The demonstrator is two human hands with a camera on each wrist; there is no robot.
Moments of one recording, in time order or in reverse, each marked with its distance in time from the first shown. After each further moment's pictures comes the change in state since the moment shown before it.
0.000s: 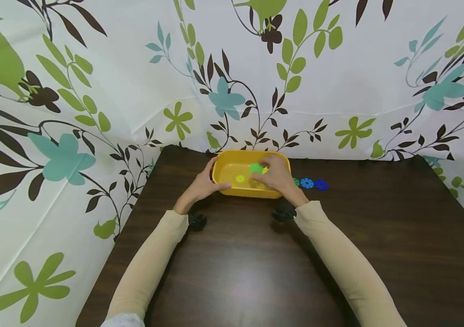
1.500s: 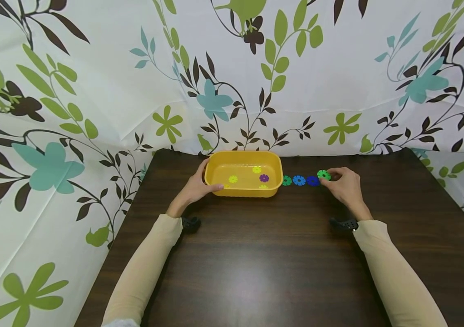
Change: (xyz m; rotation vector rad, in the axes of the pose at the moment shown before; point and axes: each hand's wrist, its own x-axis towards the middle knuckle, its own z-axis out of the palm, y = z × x) left_hand -0.002 -0.001 0.000 -0.033 -0.021 0.037; right_hand -0.106 0.150 -0.104 -0.088 0.277 0.287
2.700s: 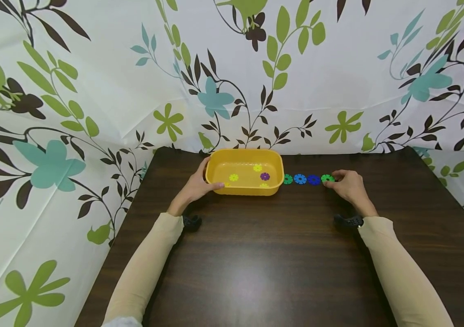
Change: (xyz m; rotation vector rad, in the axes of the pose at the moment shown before) left_hand -0.001 0.002 0.000 0.002 0.010 -0.030; right_hand 0.008 0.013 -0.008 -0.057 -0.214 0.155
